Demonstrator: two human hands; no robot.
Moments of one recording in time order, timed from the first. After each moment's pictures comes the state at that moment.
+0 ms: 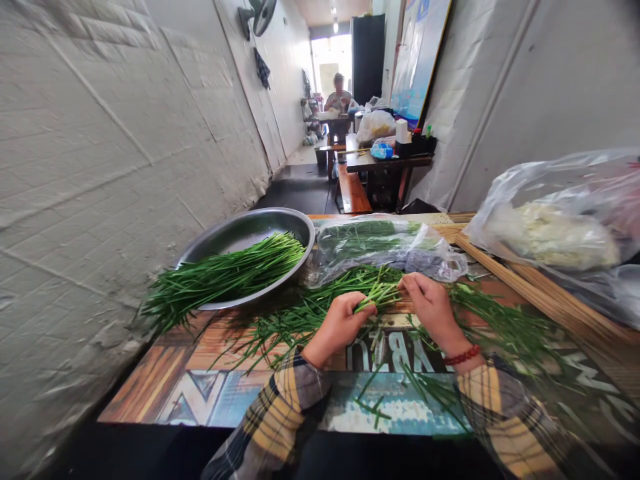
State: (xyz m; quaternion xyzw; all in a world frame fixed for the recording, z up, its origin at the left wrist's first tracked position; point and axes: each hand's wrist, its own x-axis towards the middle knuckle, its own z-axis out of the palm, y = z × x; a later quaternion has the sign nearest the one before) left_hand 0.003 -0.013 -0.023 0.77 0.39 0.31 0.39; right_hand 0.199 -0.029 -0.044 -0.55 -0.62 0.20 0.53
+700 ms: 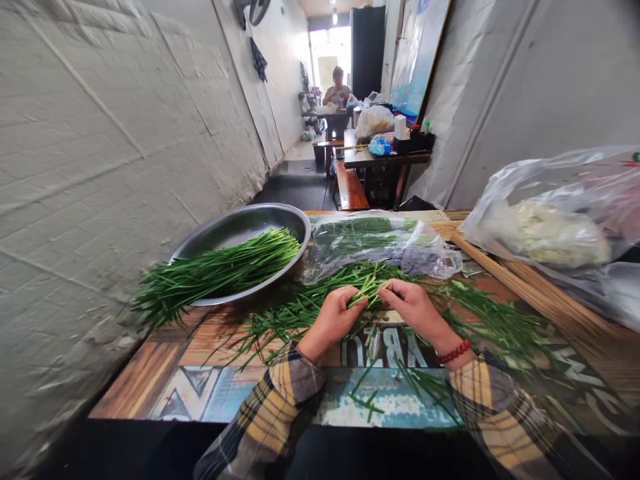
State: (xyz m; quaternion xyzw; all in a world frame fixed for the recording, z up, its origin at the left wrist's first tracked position) left_hand 0.003 -0.010 -0.027 0.78 0.41 0.33 0.36; right_hand 0.188 -0.030 -0.037 -0.50 -0.69 0.29 0.44
